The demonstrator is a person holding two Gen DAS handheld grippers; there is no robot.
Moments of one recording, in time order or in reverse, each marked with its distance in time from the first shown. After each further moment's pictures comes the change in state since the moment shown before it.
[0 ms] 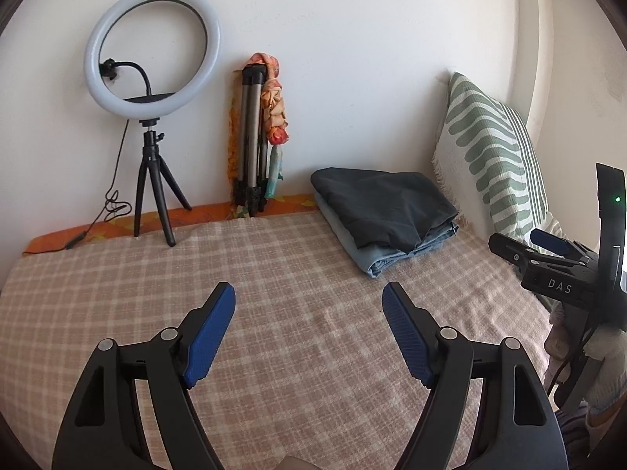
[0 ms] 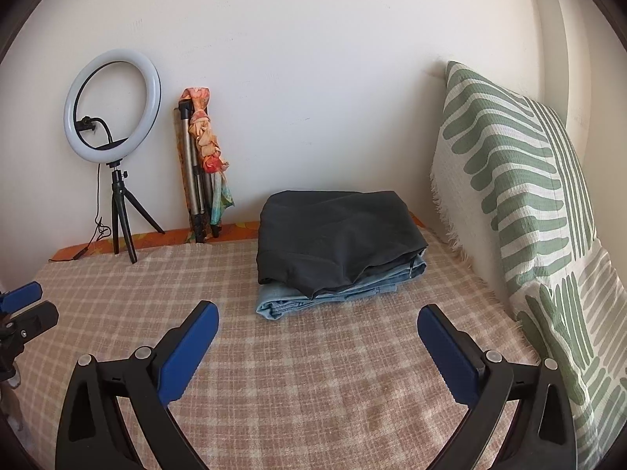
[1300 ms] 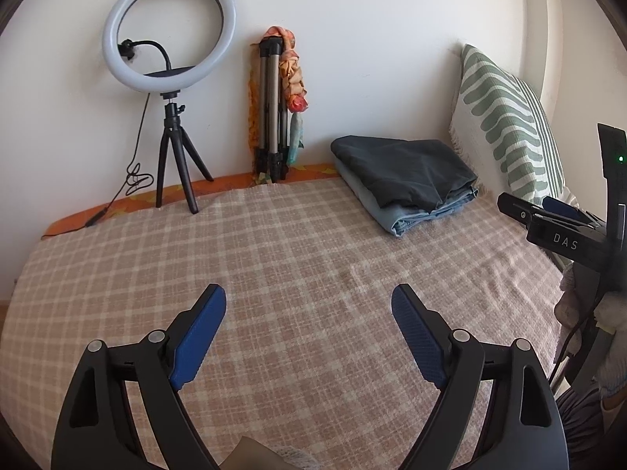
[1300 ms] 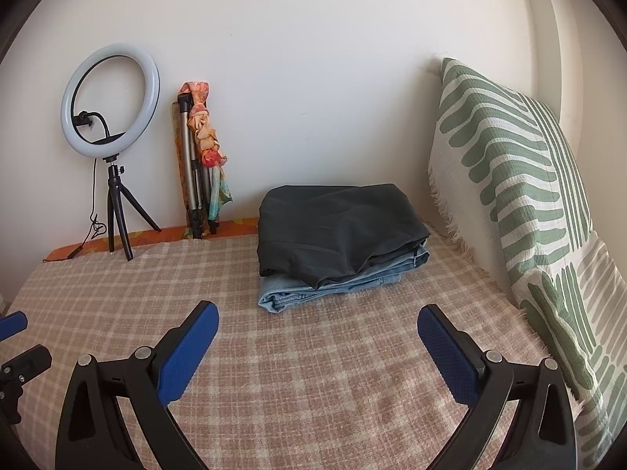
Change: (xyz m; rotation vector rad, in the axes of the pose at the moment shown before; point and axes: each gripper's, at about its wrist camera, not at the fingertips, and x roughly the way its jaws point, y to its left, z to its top) left arm -0.008 0.010 -0.032 0.016 0.059 0.065; right arm 0.005 0.012 -0.019 0.021 -0.016 -0.029
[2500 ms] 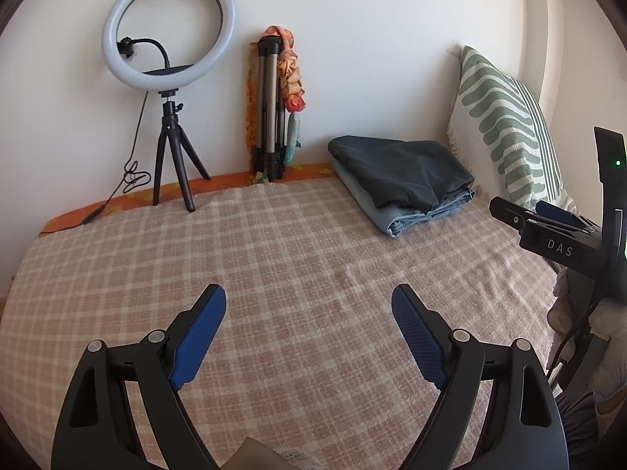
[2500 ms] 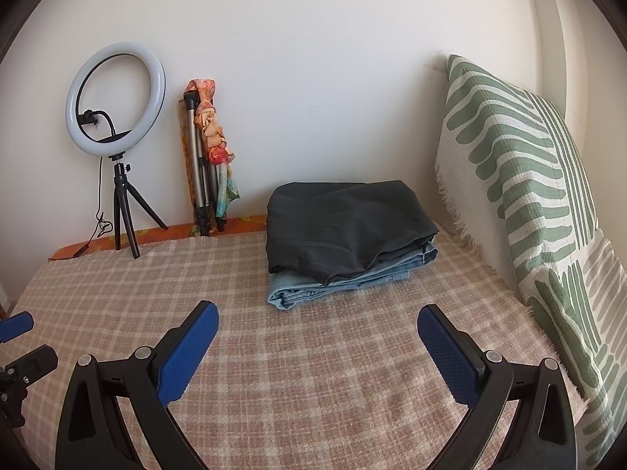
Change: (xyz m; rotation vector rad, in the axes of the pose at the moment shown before) left arm -0.001 -0.002 0.000 -0.011 0.003 -0.013; right arm 0.001 0.006 -0.001 0.003 0.010 0.022
